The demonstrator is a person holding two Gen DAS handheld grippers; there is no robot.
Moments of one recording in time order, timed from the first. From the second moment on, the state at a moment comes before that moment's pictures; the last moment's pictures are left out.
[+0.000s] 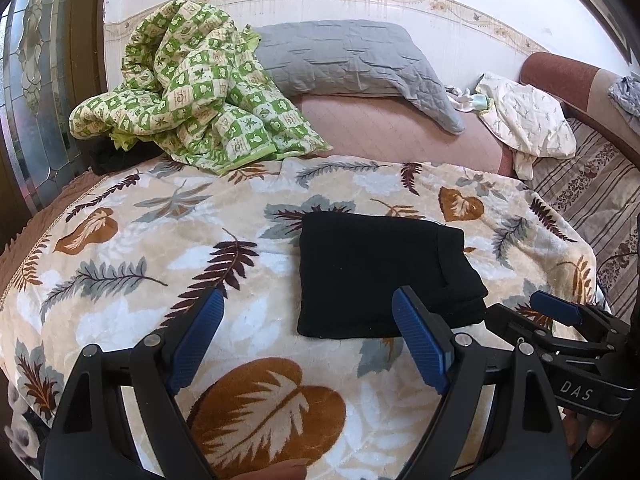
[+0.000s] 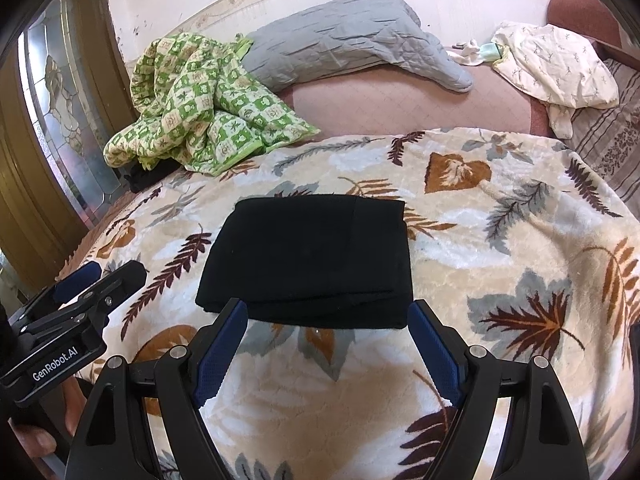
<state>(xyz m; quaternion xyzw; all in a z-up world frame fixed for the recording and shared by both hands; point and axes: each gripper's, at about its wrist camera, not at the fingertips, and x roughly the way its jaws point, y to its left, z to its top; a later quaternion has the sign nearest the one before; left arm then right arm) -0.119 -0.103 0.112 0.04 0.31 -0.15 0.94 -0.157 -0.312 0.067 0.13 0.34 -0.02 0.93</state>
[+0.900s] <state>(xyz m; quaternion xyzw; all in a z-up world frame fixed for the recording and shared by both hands) -0.111 -0.107 0.102 0.04 0.33 -0.17 0.93 -0.149 -0.307 0.053 0.13 0.35 -0.01 0.93</state>
